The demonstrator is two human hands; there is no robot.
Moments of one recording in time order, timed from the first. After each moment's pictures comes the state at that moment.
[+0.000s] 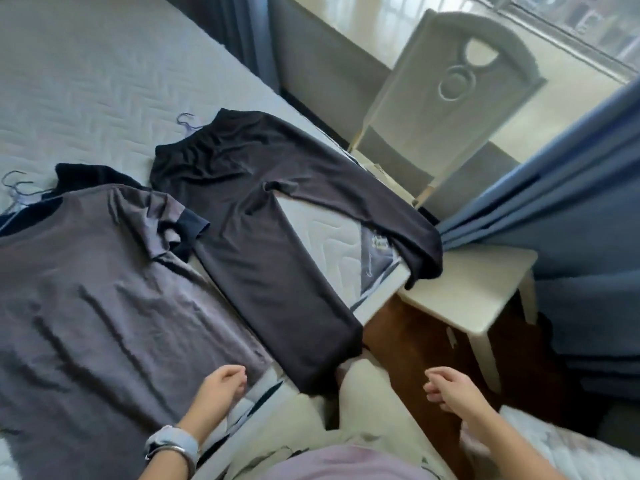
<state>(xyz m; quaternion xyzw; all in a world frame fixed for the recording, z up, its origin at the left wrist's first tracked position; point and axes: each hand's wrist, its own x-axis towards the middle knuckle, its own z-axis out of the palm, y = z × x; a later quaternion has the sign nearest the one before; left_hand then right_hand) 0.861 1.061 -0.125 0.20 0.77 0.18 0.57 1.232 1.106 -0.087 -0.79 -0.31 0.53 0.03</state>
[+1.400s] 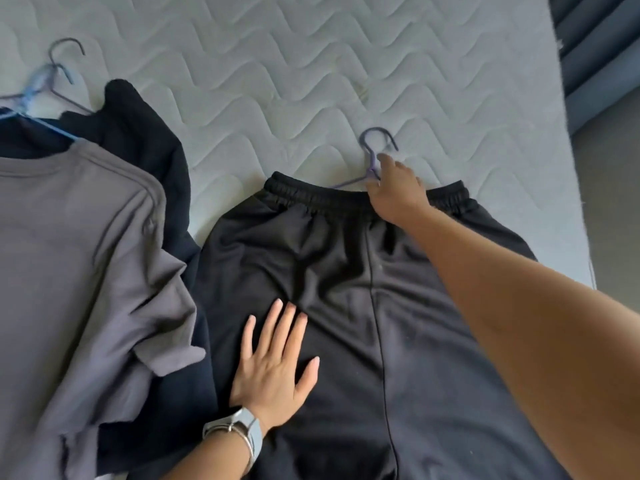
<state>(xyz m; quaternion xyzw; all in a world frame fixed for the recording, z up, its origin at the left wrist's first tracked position) 0.686 1.517 -0.384 0.40 0.90 0.06 0.13 0.603 1.797 -0.315 -0.34 -0.91 0.23 -0.11</state>
